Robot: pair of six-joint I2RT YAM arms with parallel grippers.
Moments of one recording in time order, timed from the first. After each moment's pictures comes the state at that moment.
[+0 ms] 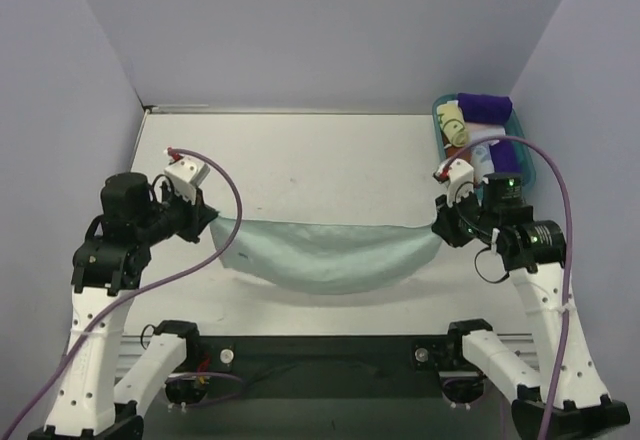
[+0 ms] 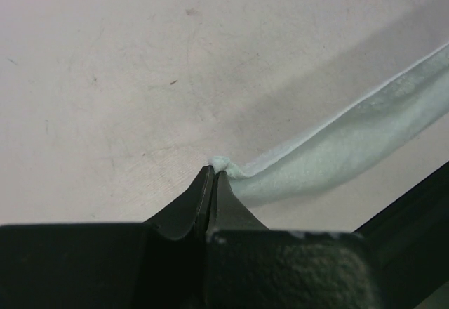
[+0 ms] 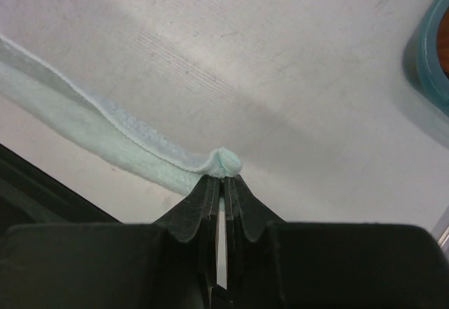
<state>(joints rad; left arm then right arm) -0.11 0.81 1.15 -0.89 0.44 0.17 0.13 0.87 1.10 -1.02 -0.31 -0.33</state>
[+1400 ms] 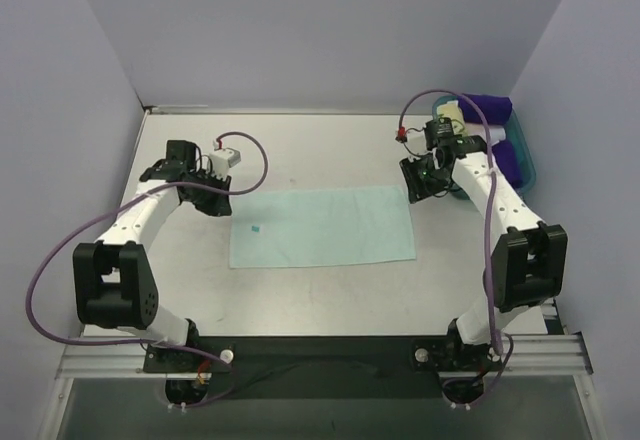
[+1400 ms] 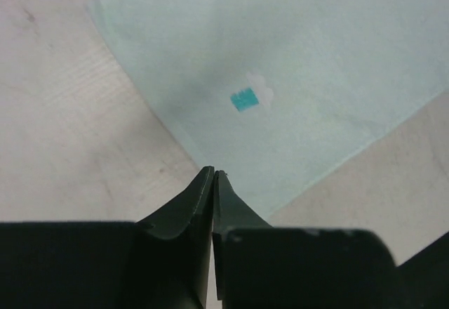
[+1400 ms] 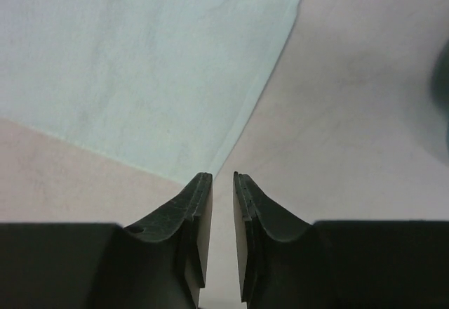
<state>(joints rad) -0.04 1.55 1.14 -0.66 0.44 0.32 0.18 1.65 1.39 -0.89 -0.13 -0.24</state>
